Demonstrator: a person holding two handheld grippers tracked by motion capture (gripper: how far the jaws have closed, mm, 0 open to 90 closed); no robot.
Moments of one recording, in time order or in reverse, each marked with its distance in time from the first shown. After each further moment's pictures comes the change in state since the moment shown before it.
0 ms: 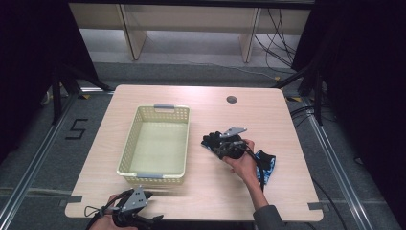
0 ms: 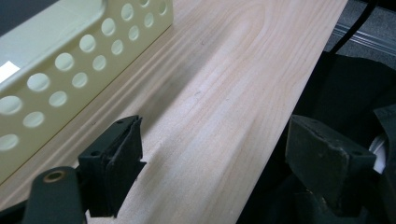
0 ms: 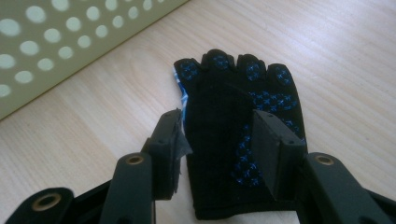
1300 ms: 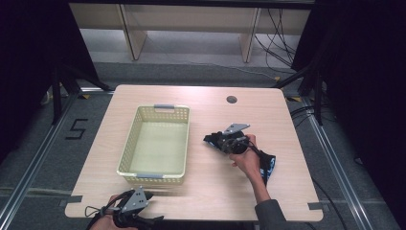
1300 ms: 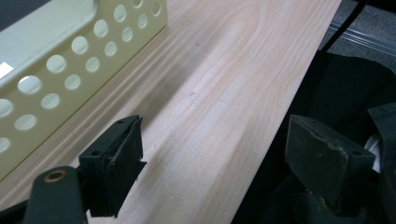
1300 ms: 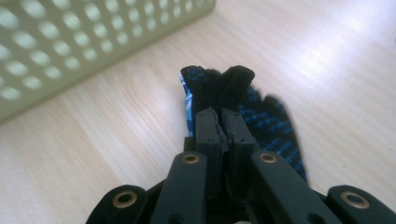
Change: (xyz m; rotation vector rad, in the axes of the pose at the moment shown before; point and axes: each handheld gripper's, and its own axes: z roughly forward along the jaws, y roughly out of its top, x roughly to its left) left arm -0.001 0.000 0.000 0.001 -0.012 0.012; right arm -0.012 0.008 -0.009 -0.042 0.032 -0.061
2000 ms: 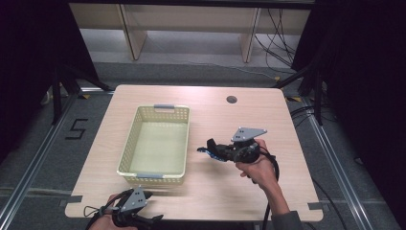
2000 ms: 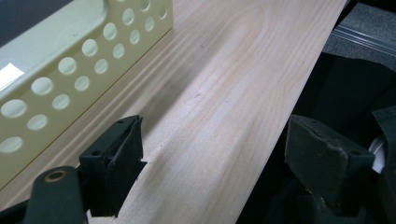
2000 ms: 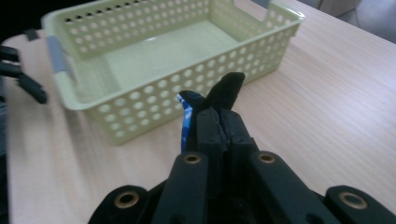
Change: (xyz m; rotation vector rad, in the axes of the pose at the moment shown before) left arm 0.000 0.001 -0.003 -0.008 0.013 -0.006; right arm 0.032 0.002 -0.075 -0.168 0.207 -0.075
